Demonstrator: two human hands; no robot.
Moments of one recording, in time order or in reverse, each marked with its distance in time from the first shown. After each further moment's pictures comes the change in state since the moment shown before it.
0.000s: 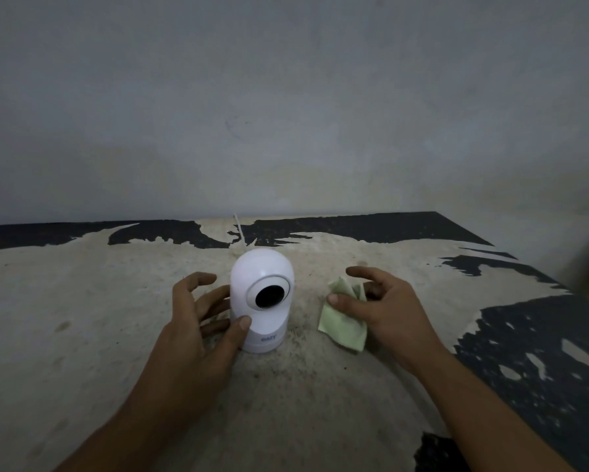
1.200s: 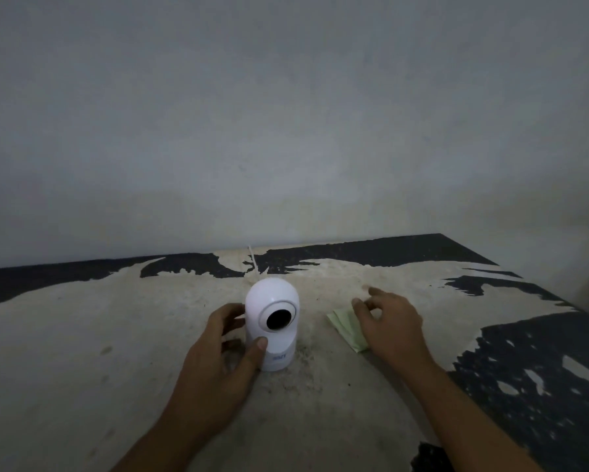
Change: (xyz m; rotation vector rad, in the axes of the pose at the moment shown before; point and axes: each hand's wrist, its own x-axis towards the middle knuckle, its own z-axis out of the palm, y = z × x) left_hand -0.005 0.005 -0.002 0.155 0.048 0.058; right_hand 0.018 0.011 0.002 -0.617 0.249 -0.174
